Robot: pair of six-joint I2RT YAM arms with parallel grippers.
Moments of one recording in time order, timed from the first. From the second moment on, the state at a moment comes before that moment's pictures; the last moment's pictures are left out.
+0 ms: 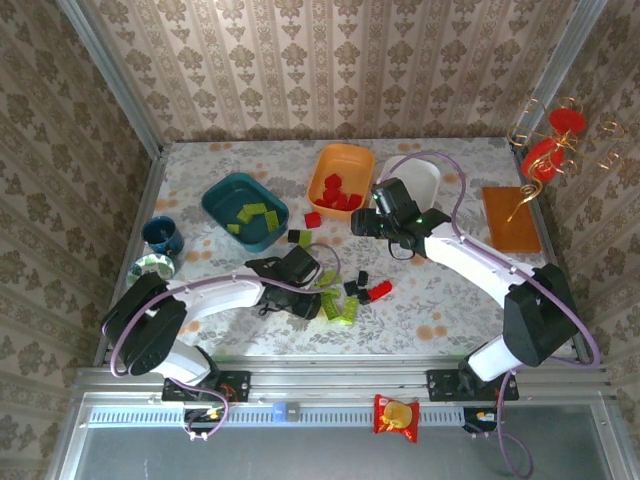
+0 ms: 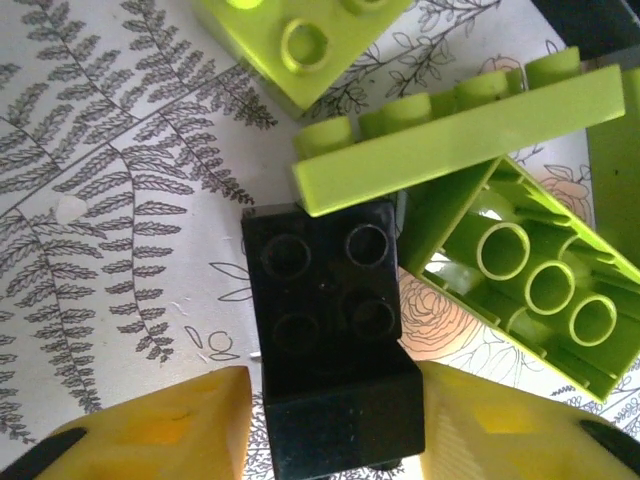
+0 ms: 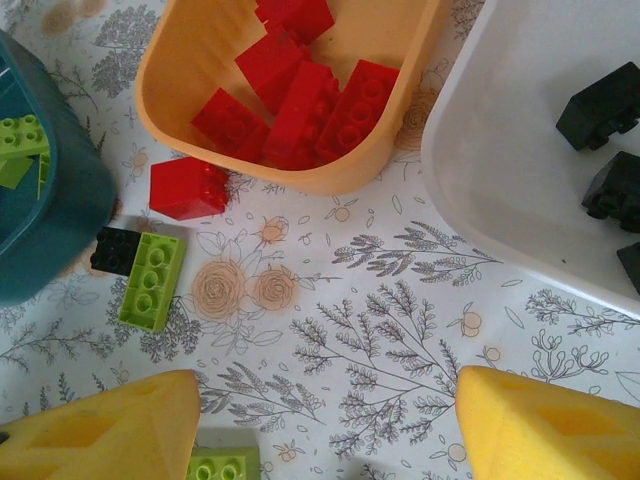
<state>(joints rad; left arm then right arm) -0.90 1.48 0.76 -0.51 0.11 -0.33 0.52 1.51 1.12 -0.42 0.10 0.50</state>
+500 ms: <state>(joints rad) -0.84 1.34 0.89 -0.47 0.09 -0.33 0.50 1.43 1.01 -0.41 0.14 0.53</state>
